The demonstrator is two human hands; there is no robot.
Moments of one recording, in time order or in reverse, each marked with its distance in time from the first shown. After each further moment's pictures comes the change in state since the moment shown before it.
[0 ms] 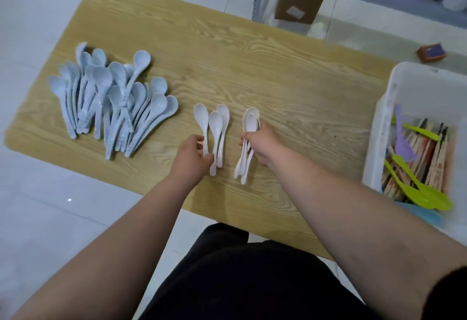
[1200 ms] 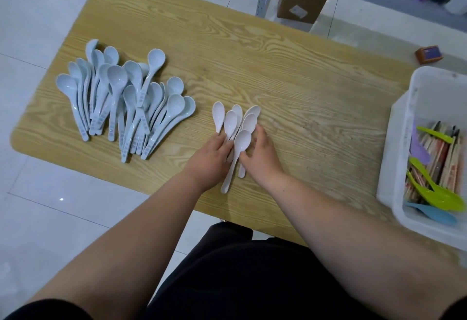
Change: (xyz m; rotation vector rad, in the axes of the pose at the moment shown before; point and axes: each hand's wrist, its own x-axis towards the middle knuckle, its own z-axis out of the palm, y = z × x) left_hand 0.041 -0.047 -0.003 0.477 -0.106 0.667; right_hand -0.027 0.035 0.051 -0.567 0.104 -0.337
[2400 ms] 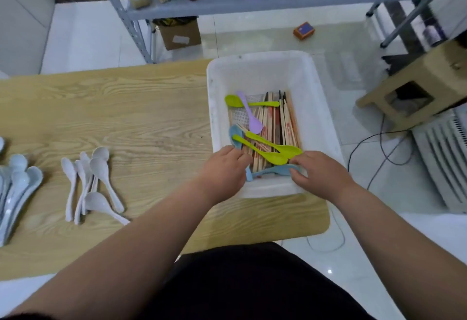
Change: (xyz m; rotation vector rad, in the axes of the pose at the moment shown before) left_hand 0.090 0.374 0.106 0.331 -0.106 0.652; right_hand -0.156 0.323 -0.352 -0.476 0.216 -0.061
